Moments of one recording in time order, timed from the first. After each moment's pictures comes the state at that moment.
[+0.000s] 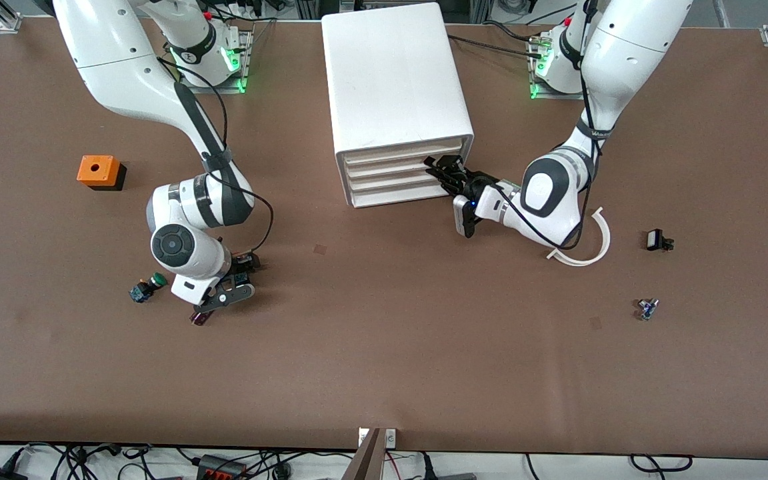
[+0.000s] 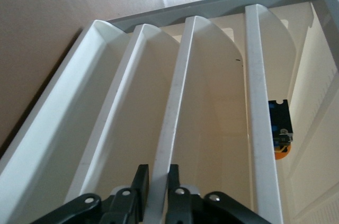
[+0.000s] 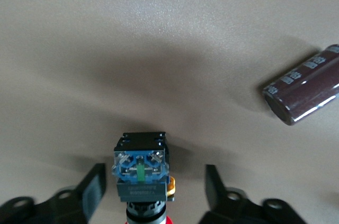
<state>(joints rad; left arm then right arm) -0.29 0.57 -0.09 -1.94 -1.14 1.70 1.04 0.30 0.70 -0.04 -1.69 -0.02 2.28 -0.08</state>
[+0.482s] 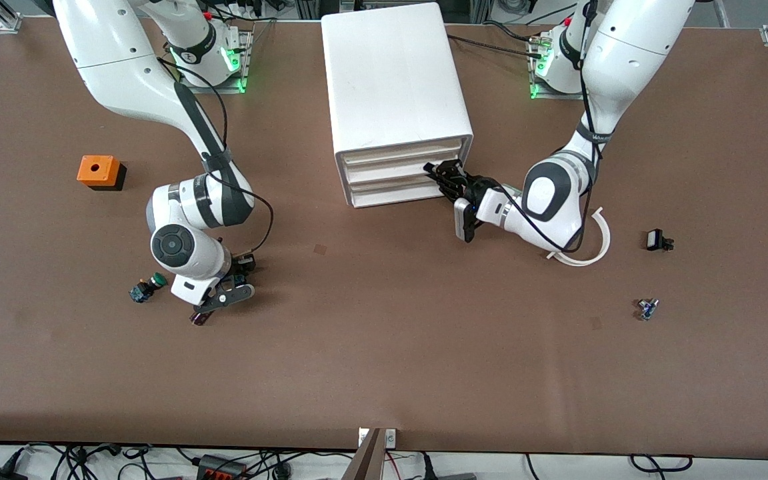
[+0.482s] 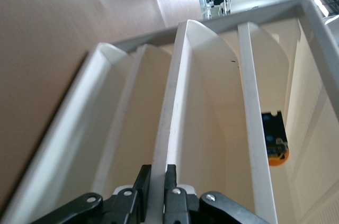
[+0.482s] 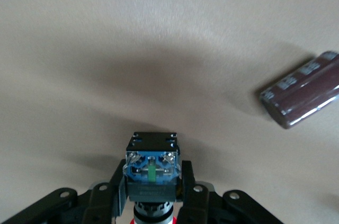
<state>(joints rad) -0.28 0.62 -0.07 -1.86 -1.14 1.69 1.07 0.30 0.70 -0.04 -1.67 -0.02 2.28 -0.08</state>
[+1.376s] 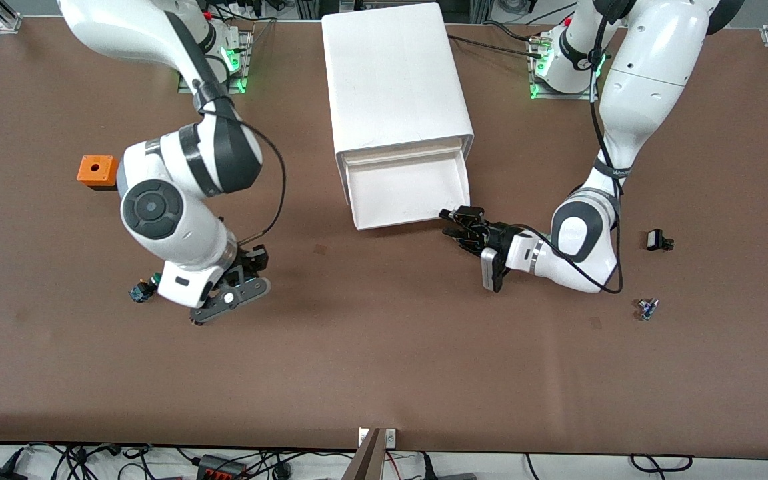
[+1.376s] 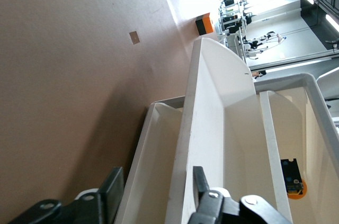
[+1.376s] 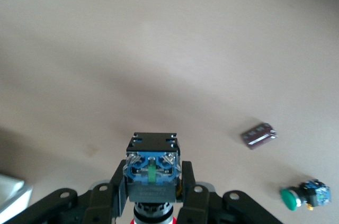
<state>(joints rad) -0.21 0.74 -0.03 -1.61 -1.12 1.69 1.00 0.43 0.63 -0.04 -1.21 0.00 1.84 -0.07</state>
